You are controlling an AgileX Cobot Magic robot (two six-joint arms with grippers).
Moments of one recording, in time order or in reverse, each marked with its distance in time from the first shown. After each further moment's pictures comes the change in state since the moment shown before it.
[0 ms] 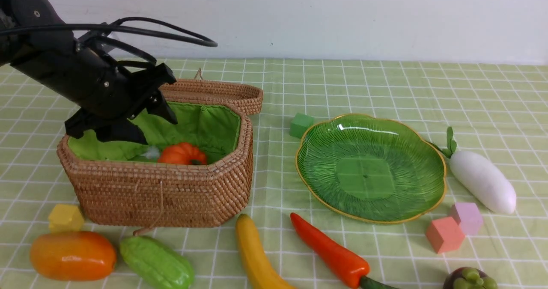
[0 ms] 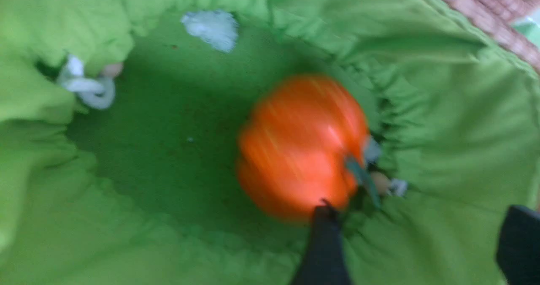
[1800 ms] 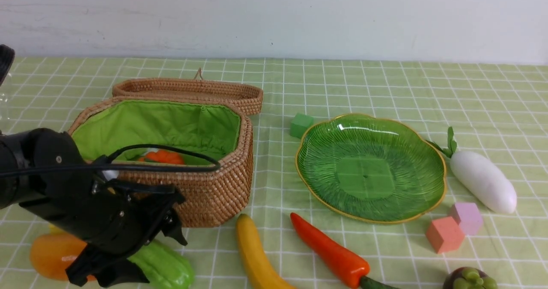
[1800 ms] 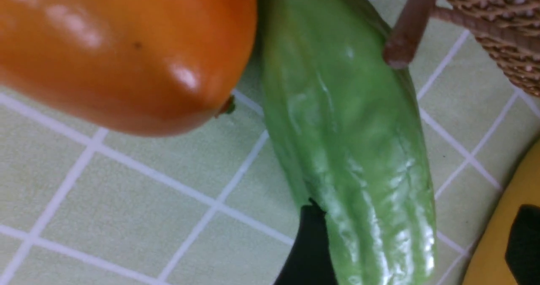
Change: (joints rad) right arm 0.000 0.000 0.000 0.000 0.000 0.000; left arm -0.157 -0.179 0.576 0.050 -0.202 -0.417
